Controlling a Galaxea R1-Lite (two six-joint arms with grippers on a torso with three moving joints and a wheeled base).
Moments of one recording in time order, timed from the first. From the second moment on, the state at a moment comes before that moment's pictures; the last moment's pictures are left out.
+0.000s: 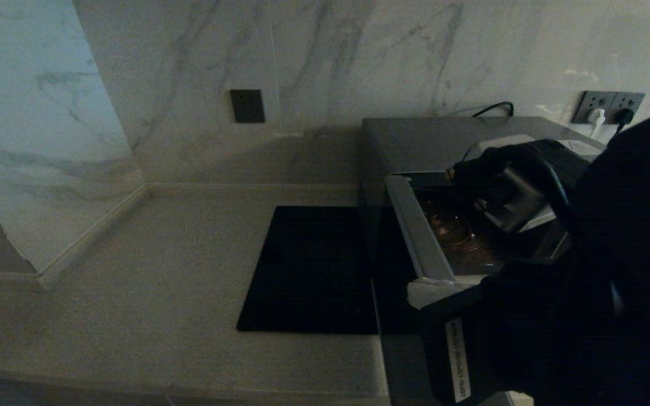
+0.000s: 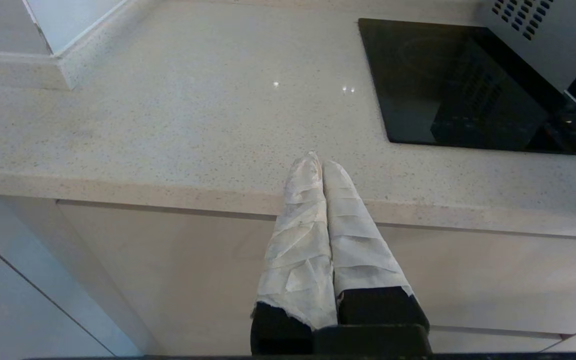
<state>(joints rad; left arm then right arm) 0.00 0.00 0.00 0.00 0.02 -0.07 1.22 1.56 -1.37 0.50 -0.68 0.53</state>
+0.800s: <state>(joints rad) 0.00 0.00 0.00 0.00 0.02 -0.07 1.22 1.55 -1.31 0.54 -0.71 0.56</state>
